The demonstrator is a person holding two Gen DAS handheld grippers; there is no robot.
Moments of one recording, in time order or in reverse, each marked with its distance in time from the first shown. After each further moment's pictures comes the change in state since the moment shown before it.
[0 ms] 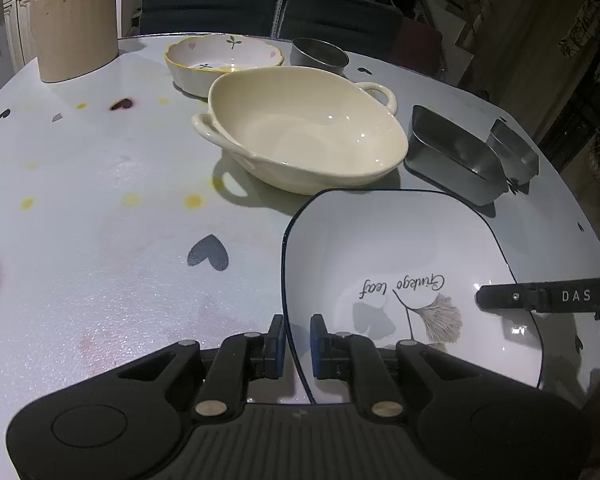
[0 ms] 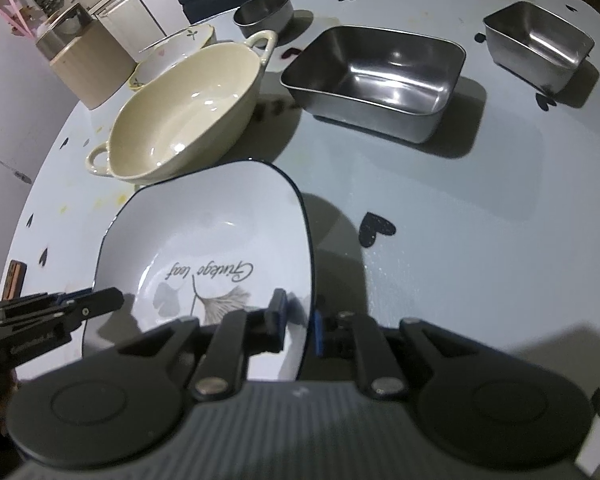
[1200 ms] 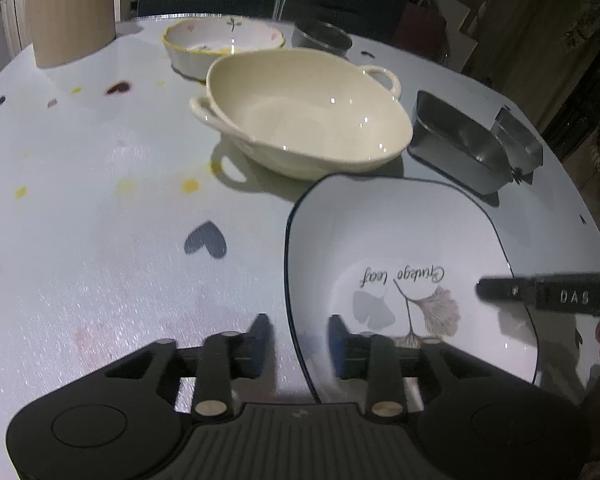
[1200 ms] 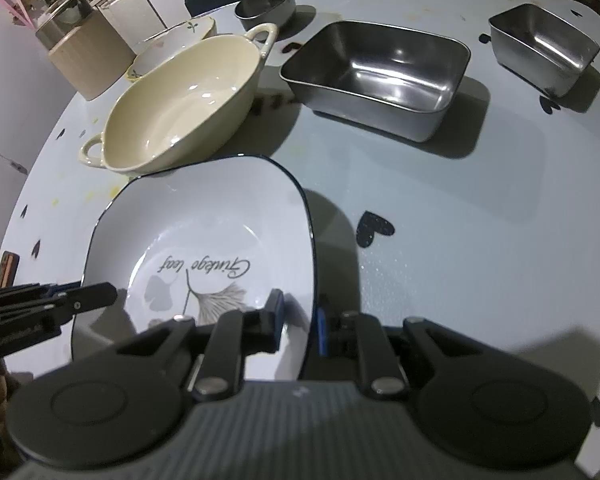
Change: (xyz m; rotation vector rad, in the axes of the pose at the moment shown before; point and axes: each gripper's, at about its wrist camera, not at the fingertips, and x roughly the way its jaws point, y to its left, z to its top) left arm 0.008 0.000 0.001 -0.008 0.066 -0.004; right arm 0.004 0.003 0.001 -0.034 -0.003 -0.018
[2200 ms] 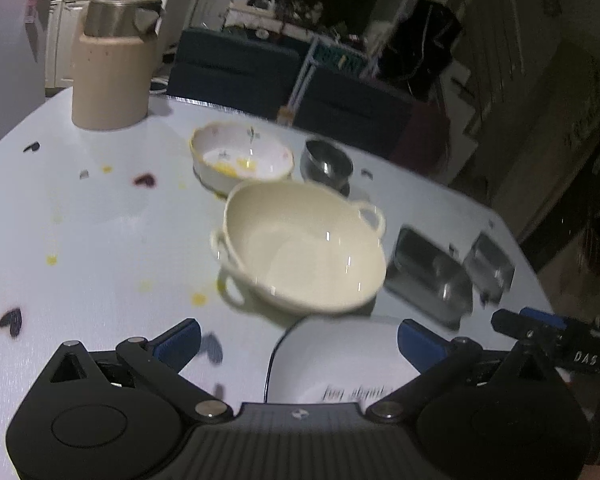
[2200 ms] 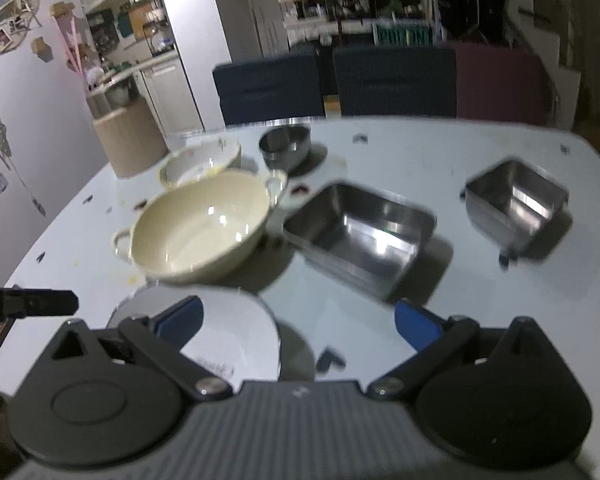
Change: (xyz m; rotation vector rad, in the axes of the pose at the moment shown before) left arm -0.066 0.005 0.040 -0.157 -0.284 -0.047; right arm -0.074 -0.012 0.027 -0.167 -0.369 -0.007
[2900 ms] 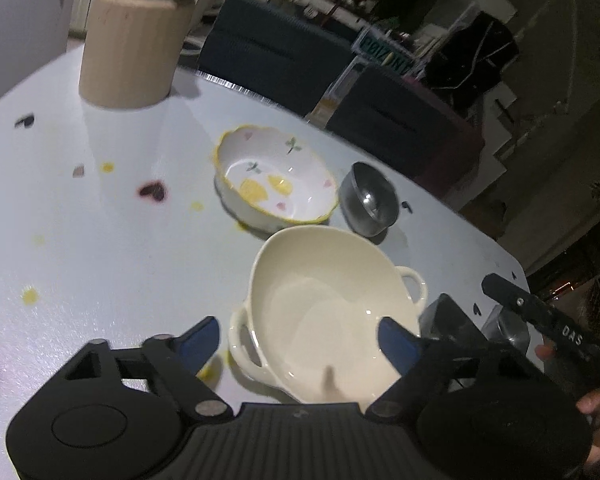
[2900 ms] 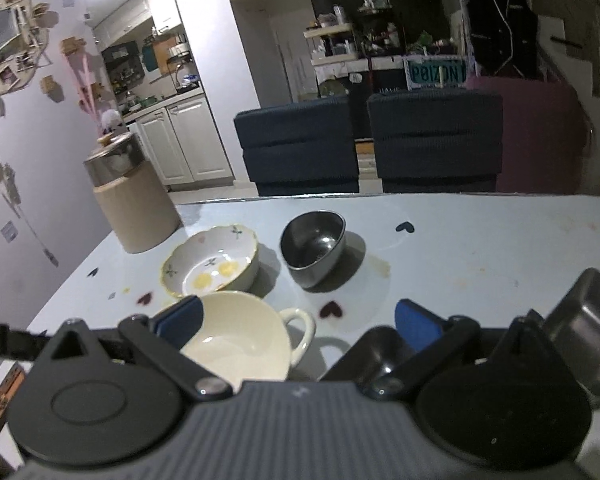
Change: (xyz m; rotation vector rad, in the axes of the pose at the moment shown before) left arm 0.066 0.044 0.071 -0.192 0.105 0.002; right arm 0.097 -0.003 0.107 0.006 -0.068 0.104
